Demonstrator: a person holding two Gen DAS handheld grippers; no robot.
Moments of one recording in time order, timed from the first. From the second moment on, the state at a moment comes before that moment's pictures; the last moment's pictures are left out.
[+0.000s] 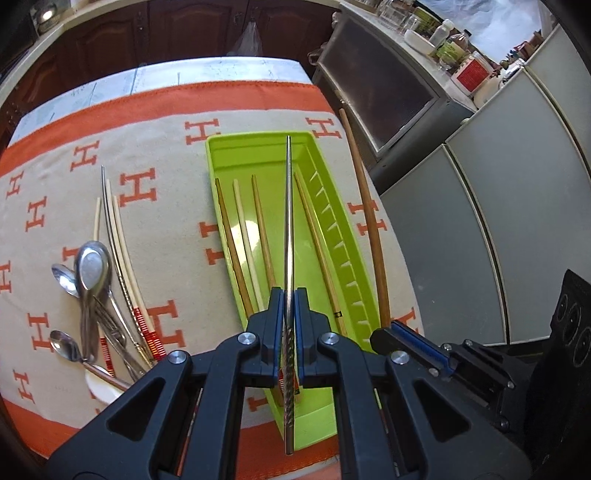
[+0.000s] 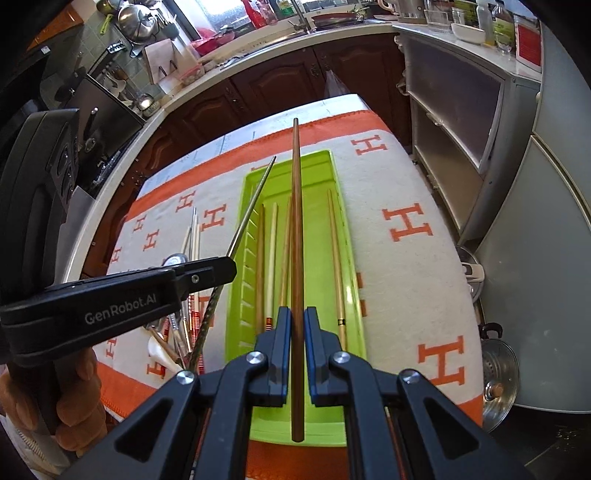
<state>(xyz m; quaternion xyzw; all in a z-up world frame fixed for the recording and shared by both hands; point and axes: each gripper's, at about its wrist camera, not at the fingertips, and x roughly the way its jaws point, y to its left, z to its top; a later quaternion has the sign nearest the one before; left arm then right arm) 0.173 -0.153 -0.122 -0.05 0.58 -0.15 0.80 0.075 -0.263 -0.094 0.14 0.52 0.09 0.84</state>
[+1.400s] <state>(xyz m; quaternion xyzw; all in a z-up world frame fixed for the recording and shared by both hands) 0.115 -0.092 -0.103 -0.02 0.55 -0.11 0.83 0.055 -0.240 -0.107 0.13 0.56 0.09 0.82</state>
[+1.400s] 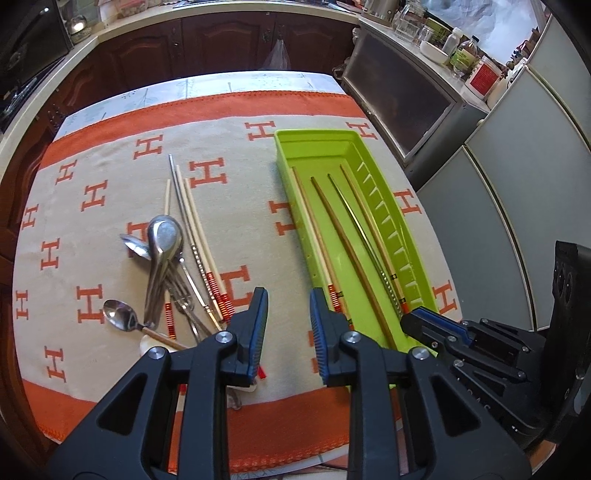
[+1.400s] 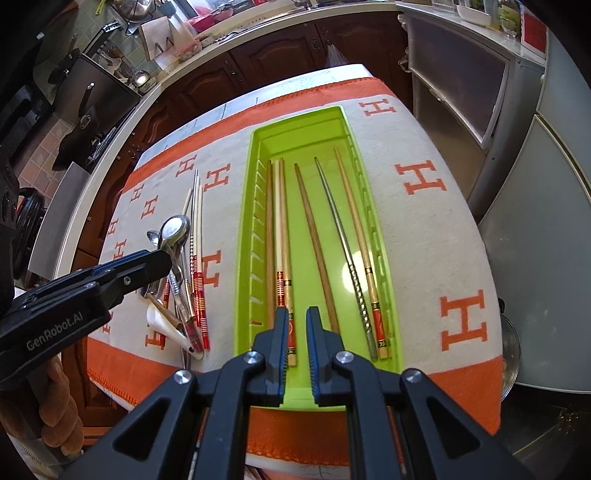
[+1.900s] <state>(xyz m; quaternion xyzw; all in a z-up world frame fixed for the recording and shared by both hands) 0.105 -0.001 -0.095 -0.04 0.53 -0.05 0.85 0.064 -0.192 -0.102 0.09 0.57 0.12 0.81</state>
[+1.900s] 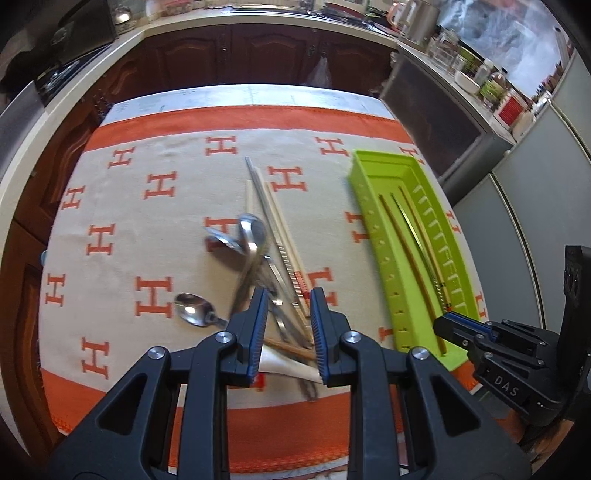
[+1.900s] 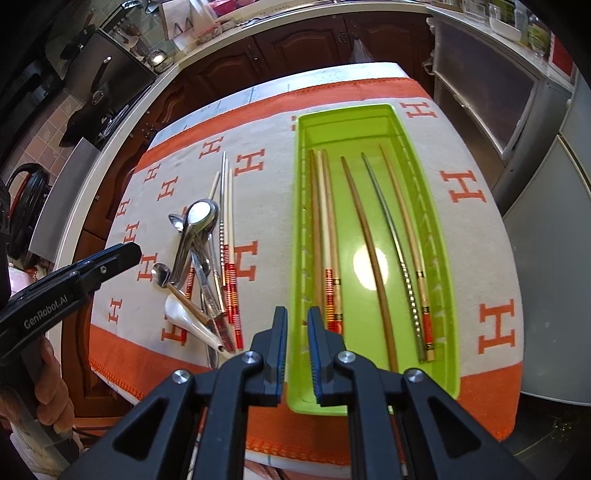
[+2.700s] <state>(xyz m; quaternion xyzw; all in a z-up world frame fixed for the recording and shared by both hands) 0.146 0.104 -0.134 -0.16 0.54 -0.06 0.82 0.147 -0.092 -0.119 0.04 0.60 0.17 0.78</state>
